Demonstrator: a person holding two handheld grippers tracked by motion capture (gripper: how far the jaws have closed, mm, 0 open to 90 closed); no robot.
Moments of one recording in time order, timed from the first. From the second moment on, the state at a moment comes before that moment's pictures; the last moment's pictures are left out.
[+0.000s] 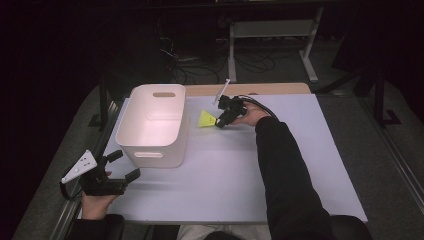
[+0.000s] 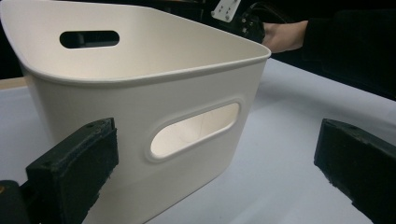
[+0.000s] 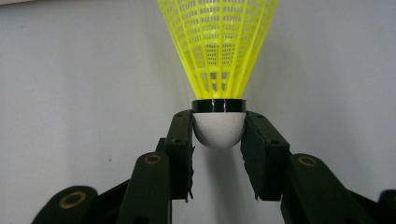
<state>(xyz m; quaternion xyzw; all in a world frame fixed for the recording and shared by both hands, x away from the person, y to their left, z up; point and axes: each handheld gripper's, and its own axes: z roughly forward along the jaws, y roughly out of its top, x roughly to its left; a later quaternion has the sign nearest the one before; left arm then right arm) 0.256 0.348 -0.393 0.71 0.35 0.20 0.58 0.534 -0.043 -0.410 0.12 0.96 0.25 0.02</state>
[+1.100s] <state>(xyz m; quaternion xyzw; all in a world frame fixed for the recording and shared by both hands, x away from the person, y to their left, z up) 0.256 0.348 -0.393 0.71 0.35 0.20 0.58 0.511 -0.051 -0.366 0.14 0.95 0.27 0.02</state>
